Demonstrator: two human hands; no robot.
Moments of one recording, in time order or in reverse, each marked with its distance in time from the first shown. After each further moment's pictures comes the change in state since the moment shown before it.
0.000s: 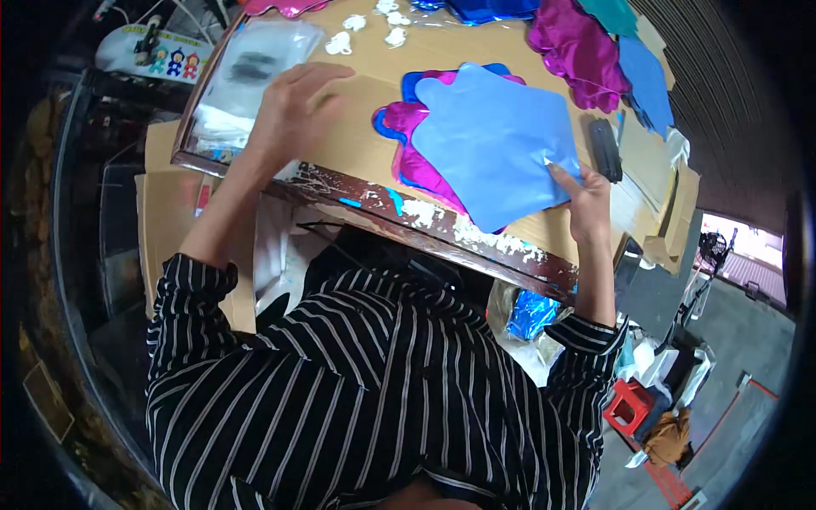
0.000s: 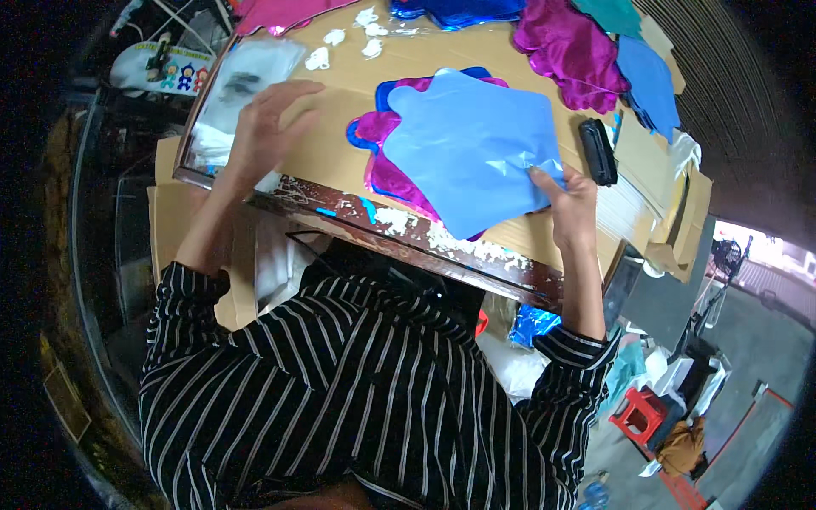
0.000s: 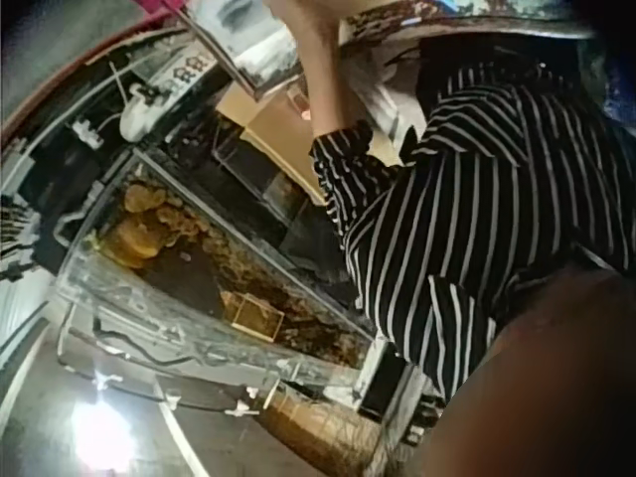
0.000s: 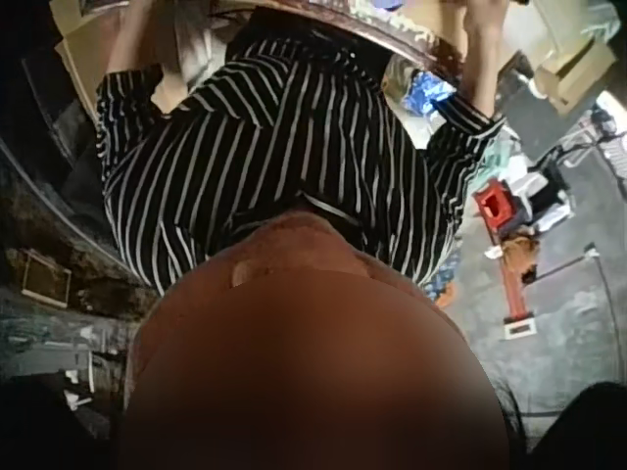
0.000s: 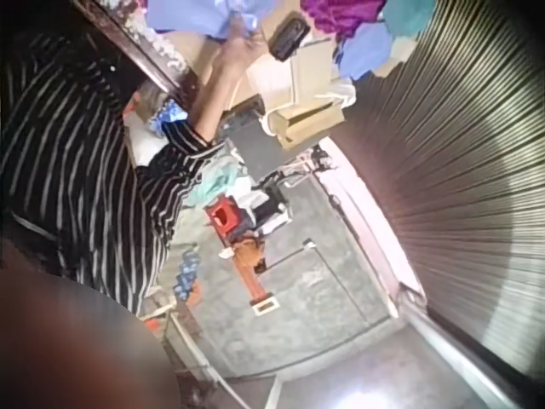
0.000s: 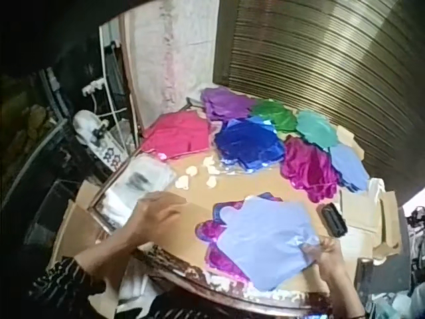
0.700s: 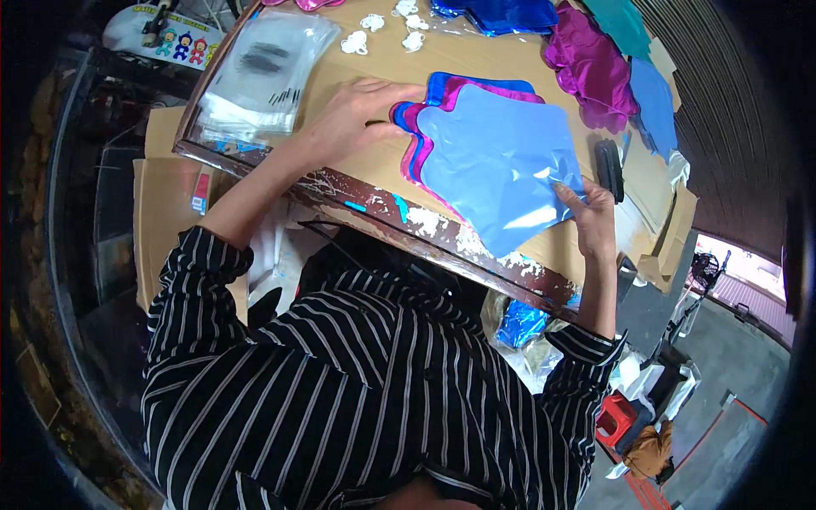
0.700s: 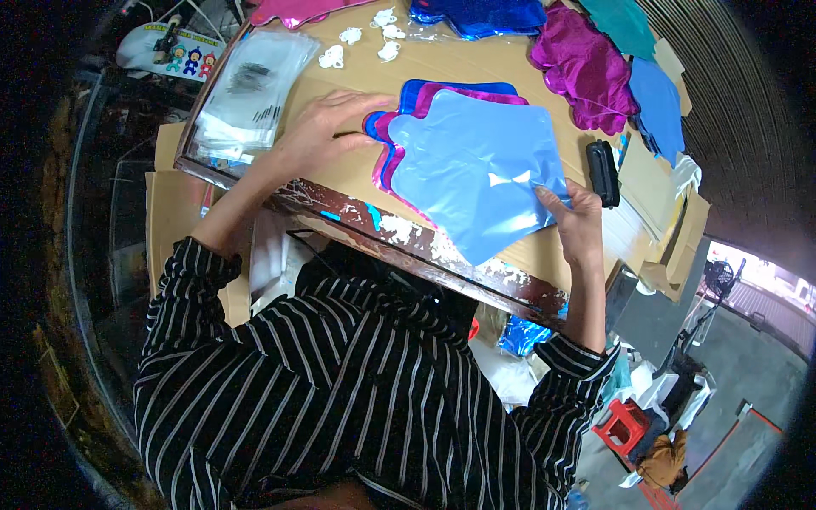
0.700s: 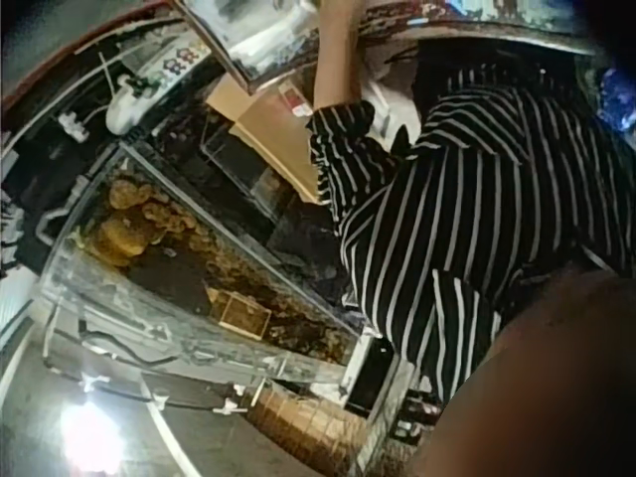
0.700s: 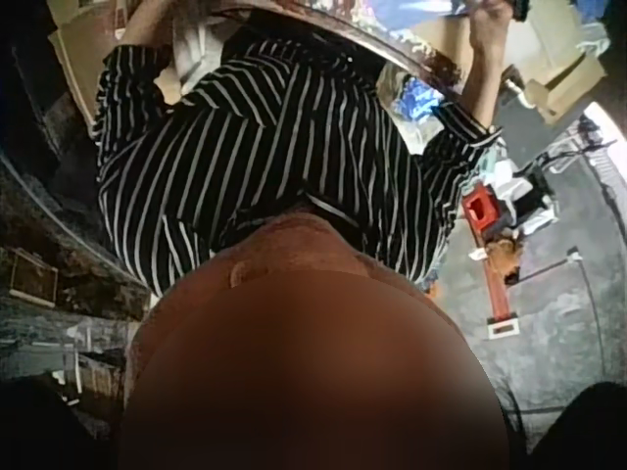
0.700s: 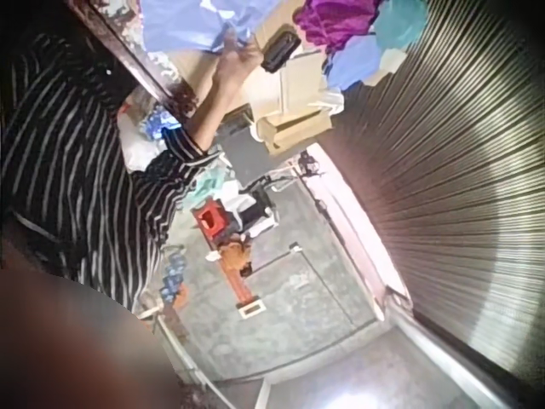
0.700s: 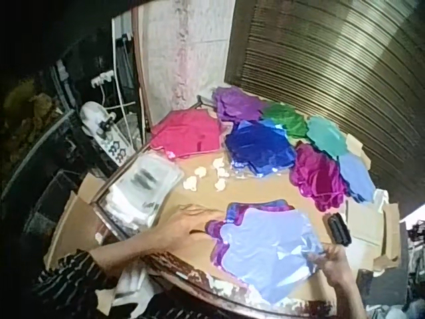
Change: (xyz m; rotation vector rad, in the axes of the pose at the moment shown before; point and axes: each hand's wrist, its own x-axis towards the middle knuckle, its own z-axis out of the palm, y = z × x) left_hand 0.020 0.002 0.038 -0.041 -0.191 0.178; right_hand 0.011 -0.005 -0.012 -0.129 -0.122 -0.121
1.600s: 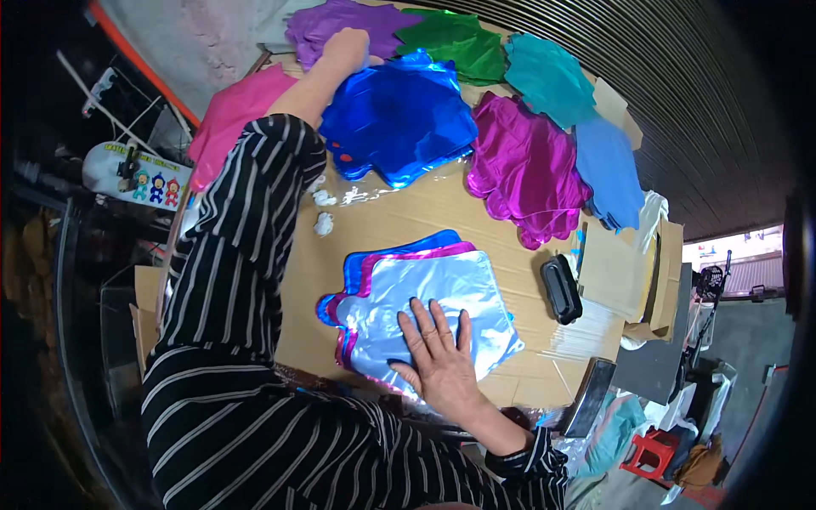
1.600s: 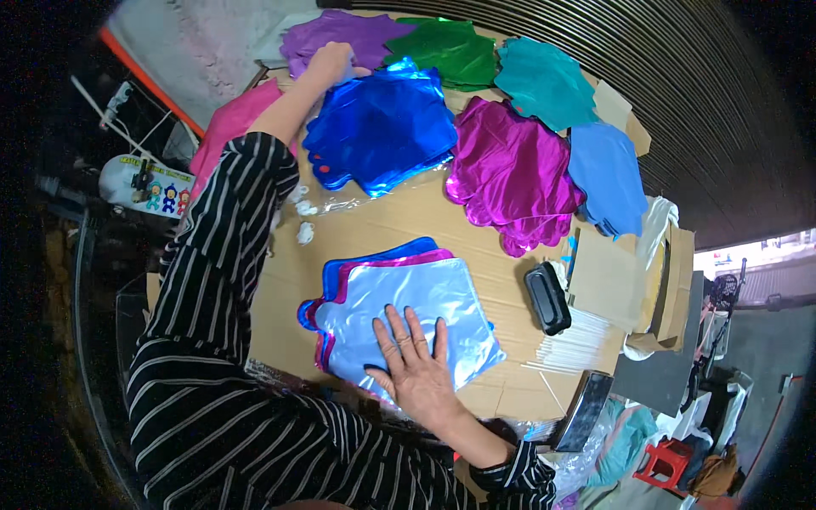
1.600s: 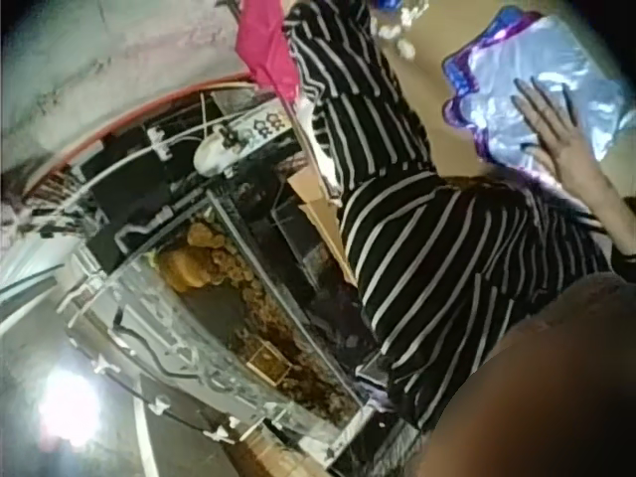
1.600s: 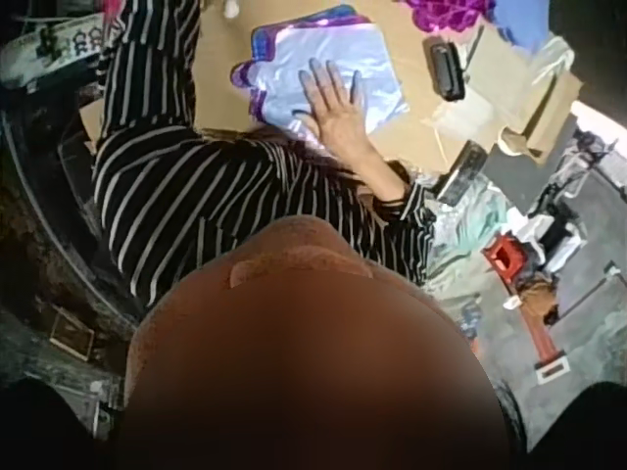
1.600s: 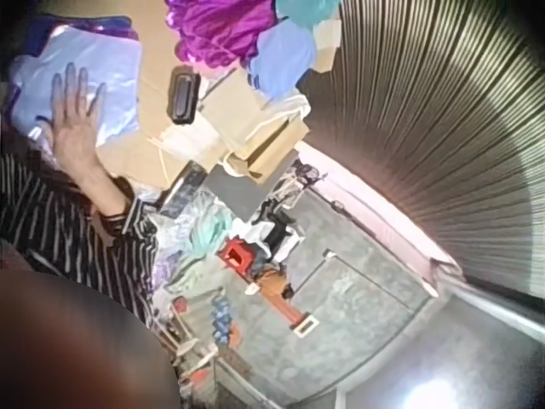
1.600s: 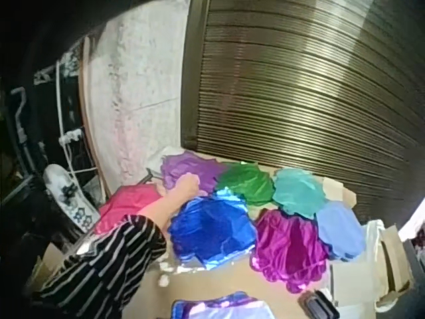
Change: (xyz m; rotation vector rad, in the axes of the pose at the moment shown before) left_hand 0.383 -0.216 -0.037 0.798 0.084 -0.260; right_hand -0.005 -0.006 0.121 -0.934 -0.125 -0.436
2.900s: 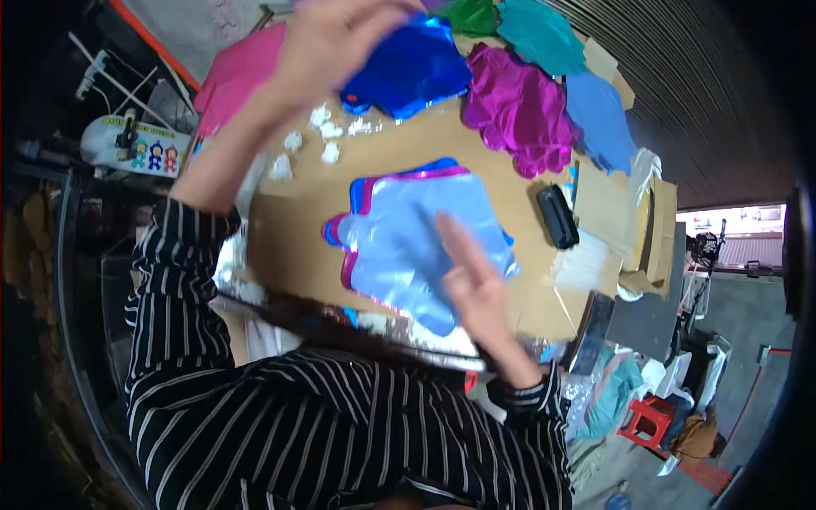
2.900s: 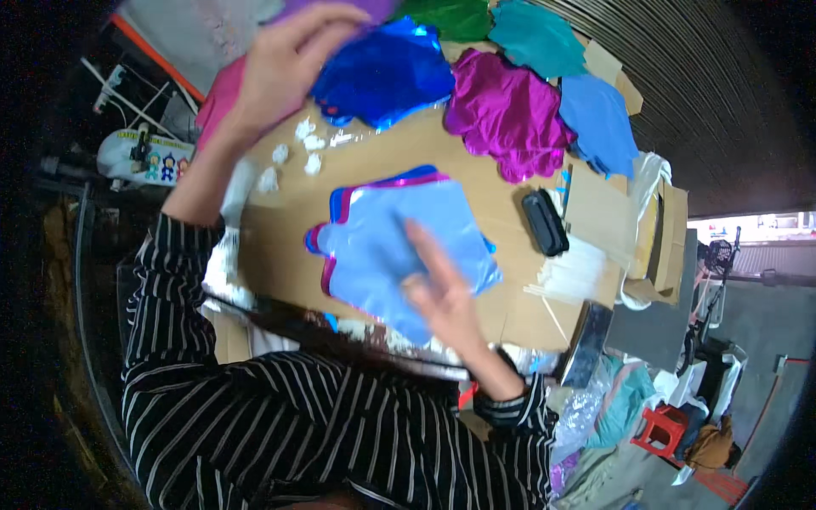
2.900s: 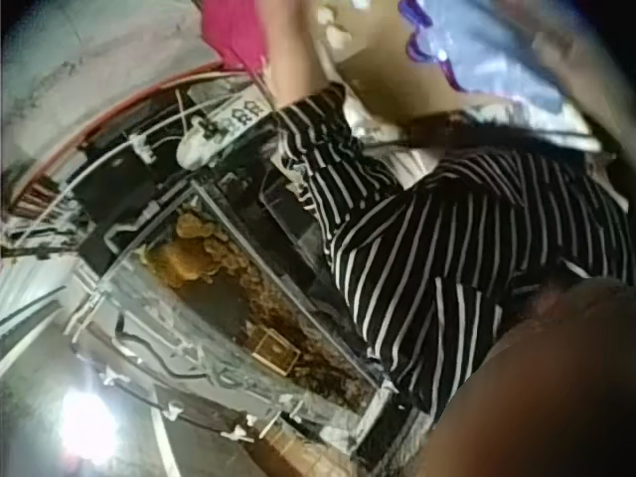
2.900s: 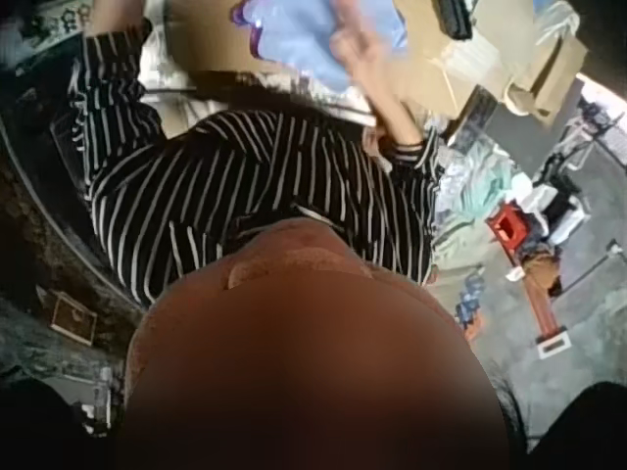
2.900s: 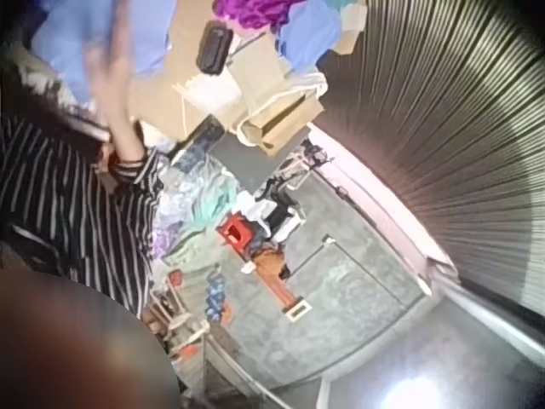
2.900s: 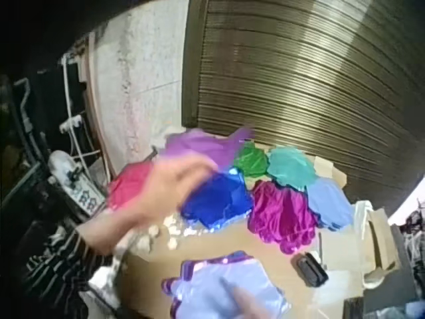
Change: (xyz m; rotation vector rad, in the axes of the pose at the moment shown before) left_hand -0.191 0.104 -0.189 -0.862 0.346 0.280; right_hand -0.015 0.002 -0.030 1.204 0.231 0.189
